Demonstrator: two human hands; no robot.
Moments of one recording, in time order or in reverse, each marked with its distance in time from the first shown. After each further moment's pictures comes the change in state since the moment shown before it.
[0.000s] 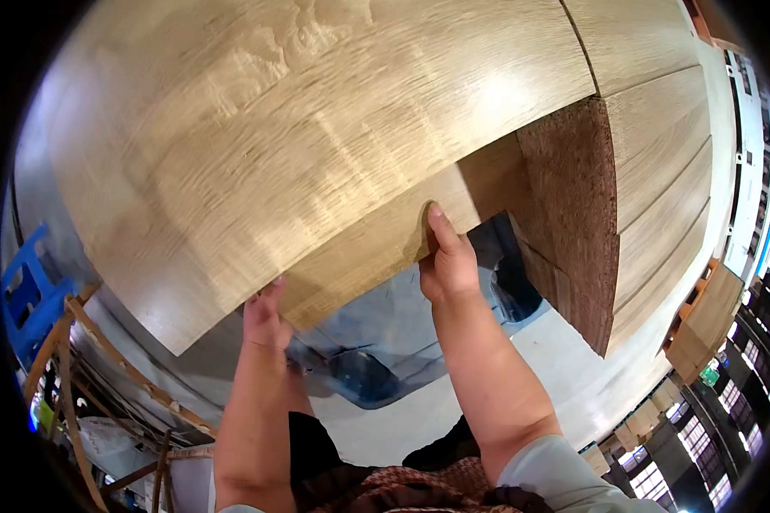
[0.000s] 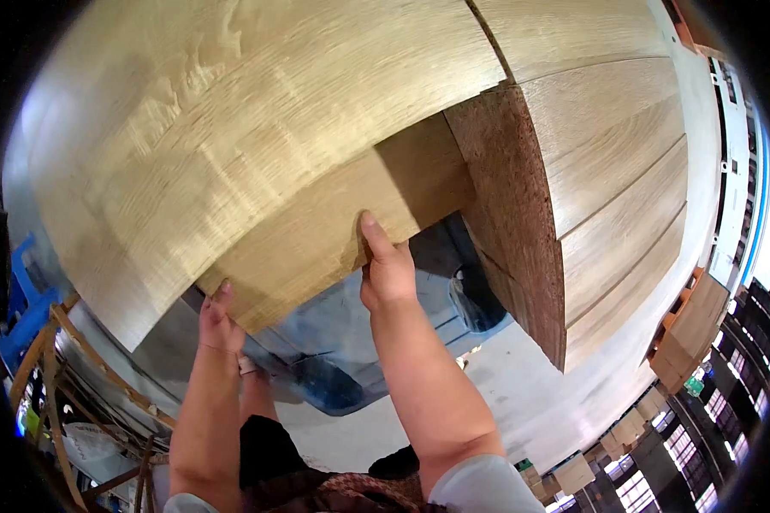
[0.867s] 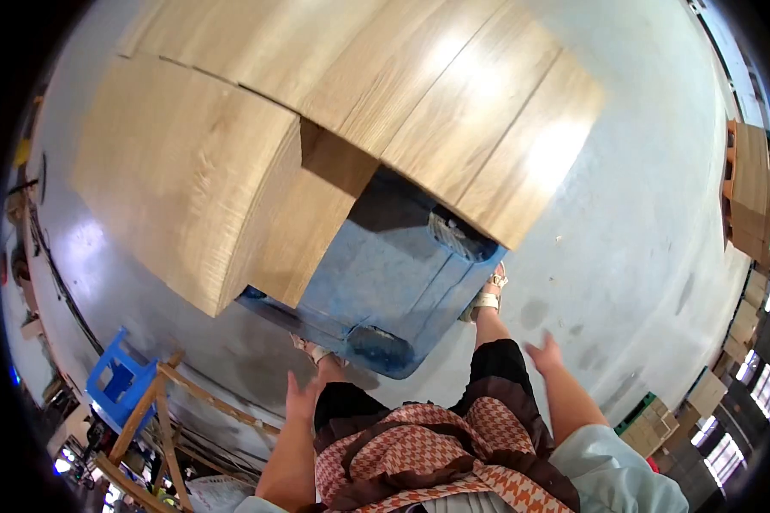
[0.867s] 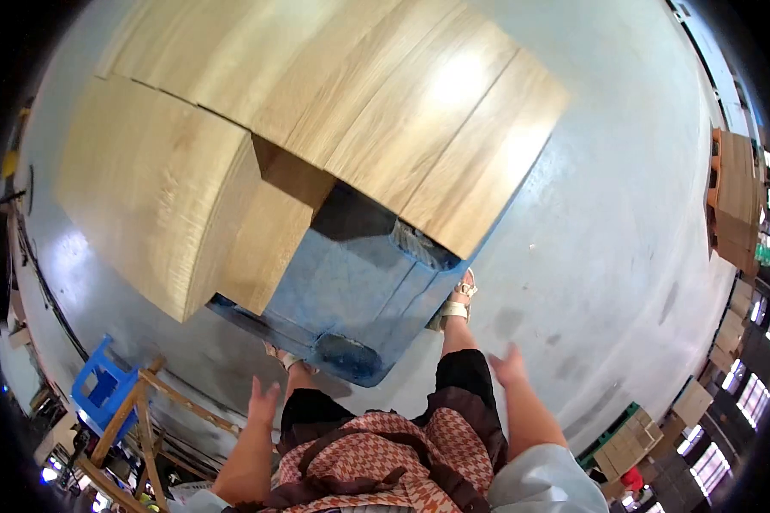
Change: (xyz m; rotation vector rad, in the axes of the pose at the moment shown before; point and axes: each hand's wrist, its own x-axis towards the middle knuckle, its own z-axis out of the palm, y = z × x) left_hand -0.225 0.016 -0.044 1.369 0.028 -0.122; right_hand -0.276 -0.058 -0.390 -1.251 0.540 0.357
